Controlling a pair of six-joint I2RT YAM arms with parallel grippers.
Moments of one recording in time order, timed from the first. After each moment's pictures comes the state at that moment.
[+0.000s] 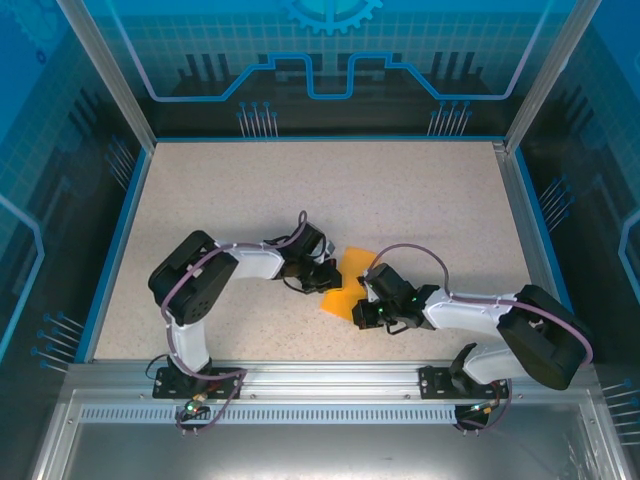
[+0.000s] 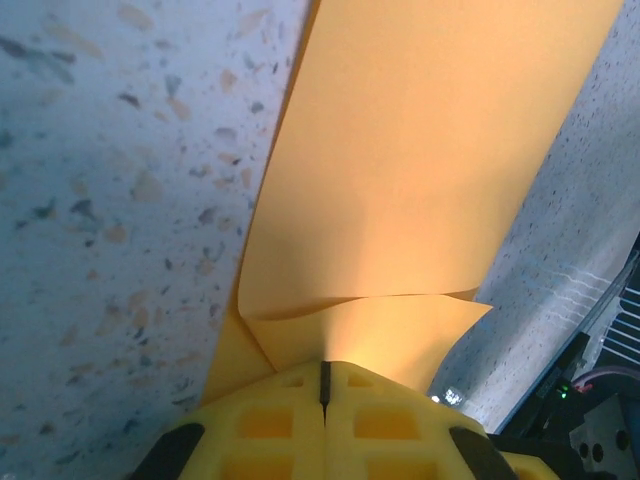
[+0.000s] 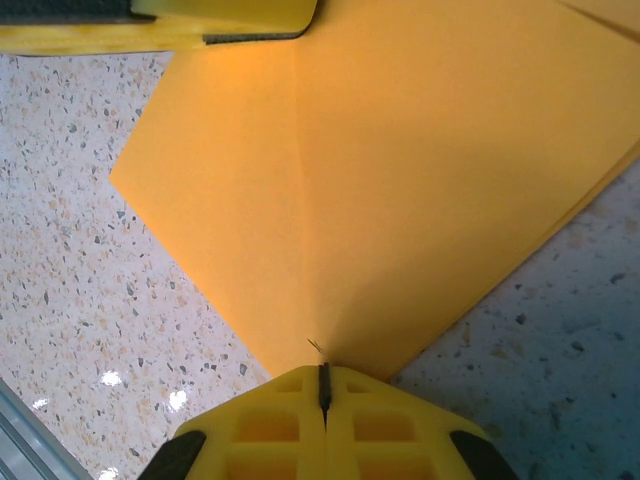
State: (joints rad) left arm -0.64 1.88 0.93 -0.09 0.57 -0.85; right arm 0.81 1.35 0.45 -0.13 -0.24 0.69
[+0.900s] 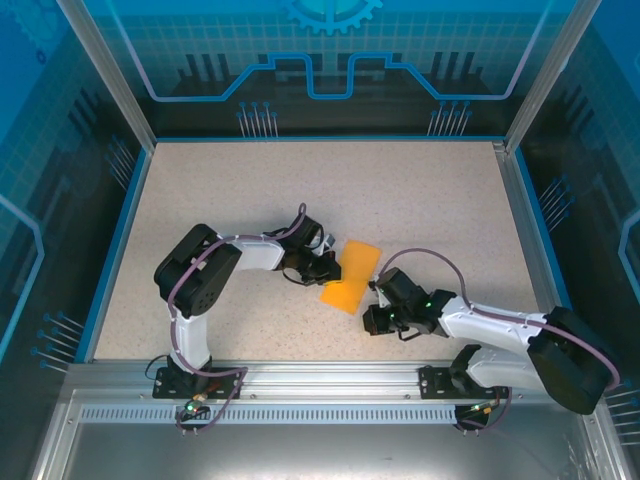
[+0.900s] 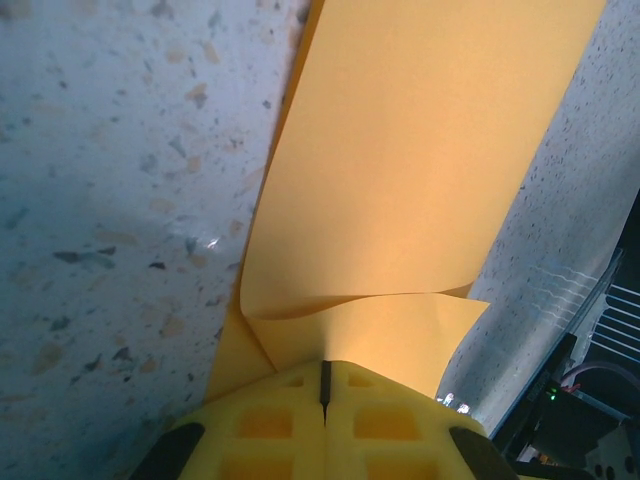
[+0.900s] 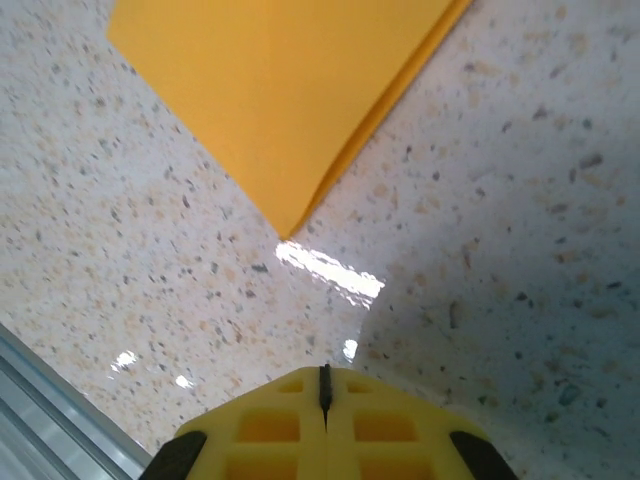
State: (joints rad) left arm -0.58 1.93 1.00 -0.11 0.62 -0.79; right arm 0.79 1.17 0.41 -0.28 -0.25 0.70
